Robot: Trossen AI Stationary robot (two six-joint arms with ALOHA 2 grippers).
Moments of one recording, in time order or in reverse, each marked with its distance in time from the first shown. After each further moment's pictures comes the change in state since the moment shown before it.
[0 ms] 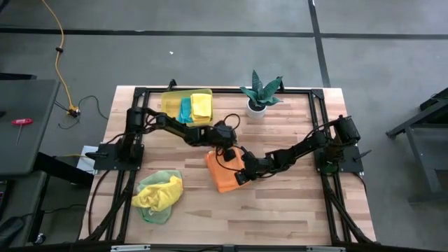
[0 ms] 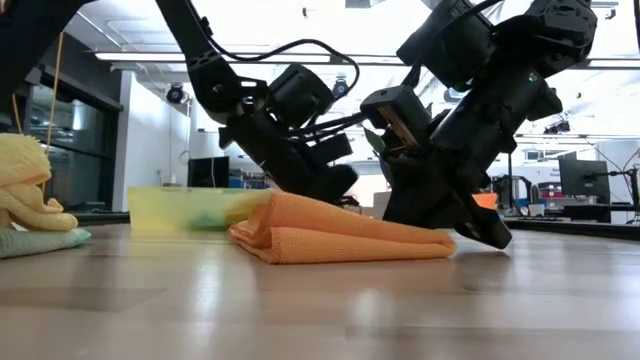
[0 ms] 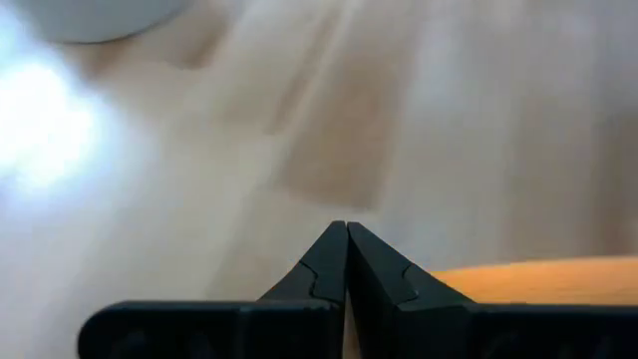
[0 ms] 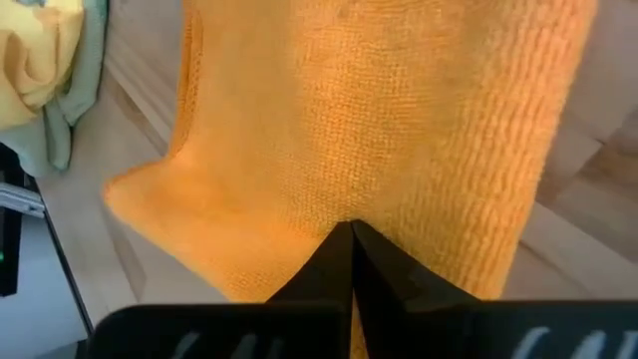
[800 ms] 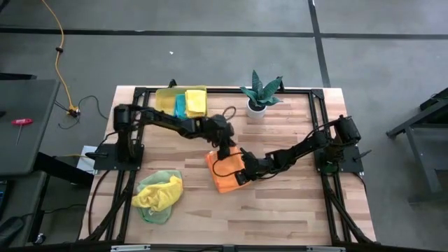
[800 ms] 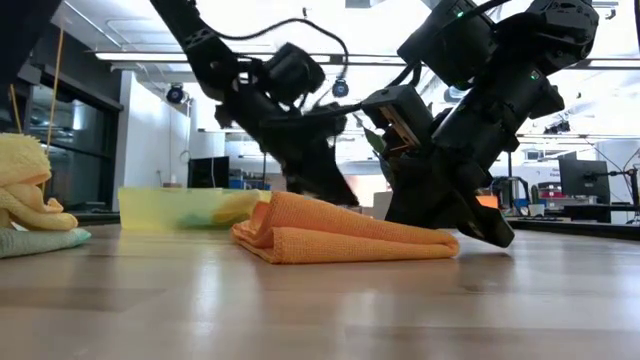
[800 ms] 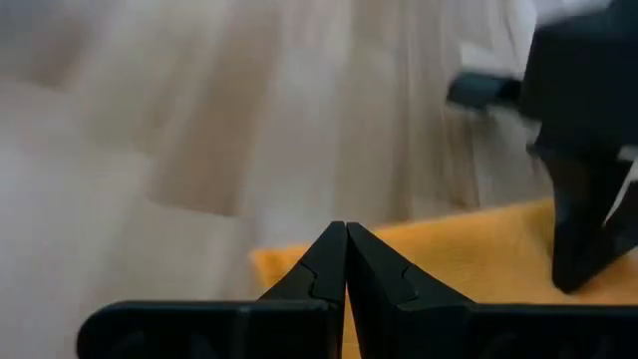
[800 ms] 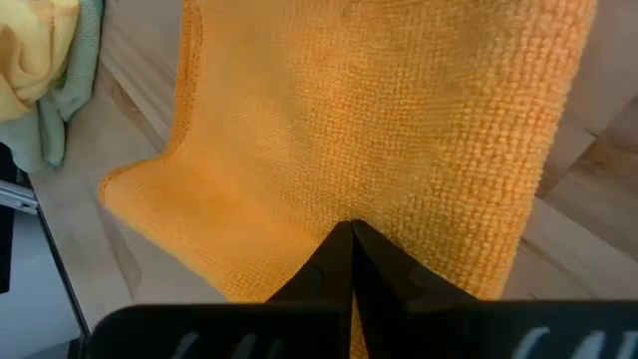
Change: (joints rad) left arm 0.014 -0.125 -0.003 -0.103 0.402 -0.040; right arm 0.001 0.000 -0.001 -0.017 0.006 -0.003
